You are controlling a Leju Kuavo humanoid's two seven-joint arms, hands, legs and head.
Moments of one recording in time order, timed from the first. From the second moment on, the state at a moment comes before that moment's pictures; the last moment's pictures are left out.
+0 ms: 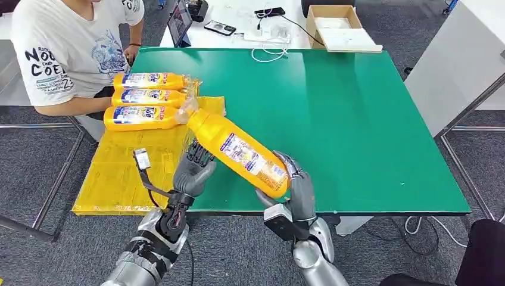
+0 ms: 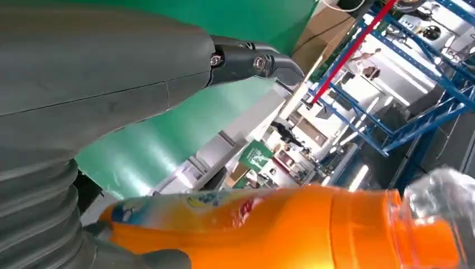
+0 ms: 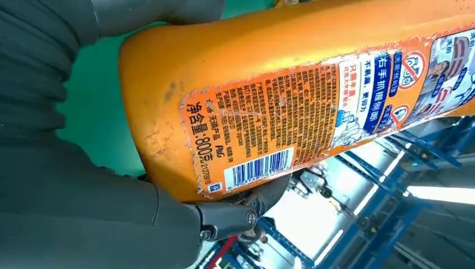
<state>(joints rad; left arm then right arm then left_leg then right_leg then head) -0.39 -0.25 -0.13 -0.86 0.54 -0.47 -0.35 -0.14 0.15 0.29 -1.19 0.40 -0.47 -0.70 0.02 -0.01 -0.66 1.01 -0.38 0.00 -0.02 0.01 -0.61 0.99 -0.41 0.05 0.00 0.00</state>
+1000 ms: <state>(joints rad) -0.37 -0.25 -0.18 -0.88 0.59 -0.49 -0.33 -0.18 0.19 0.29 -1.06 0.40 -0.43 -0.70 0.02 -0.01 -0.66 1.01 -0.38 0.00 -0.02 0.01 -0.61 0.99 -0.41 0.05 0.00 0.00</state>
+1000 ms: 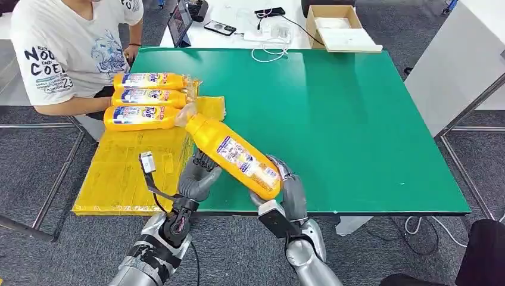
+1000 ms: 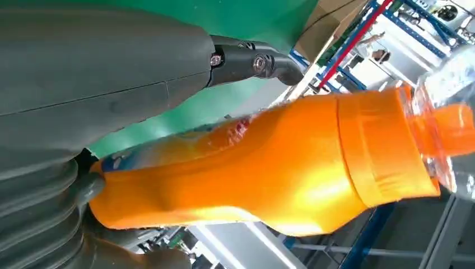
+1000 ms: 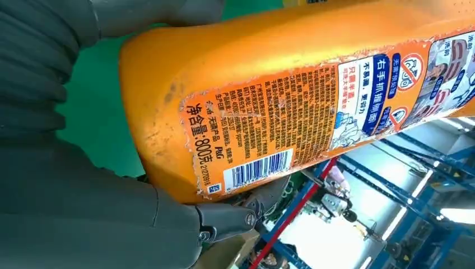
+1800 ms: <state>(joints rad) -0.37 -0.25 -0.21 -0.82 0.59 -0.50 -0.35 -0.27 0.23 0.45 -0.80 0.40 -0.30 -0.69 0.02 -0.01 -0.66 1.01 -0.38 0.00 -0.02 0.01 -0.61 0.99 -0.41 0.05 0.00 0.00</state>
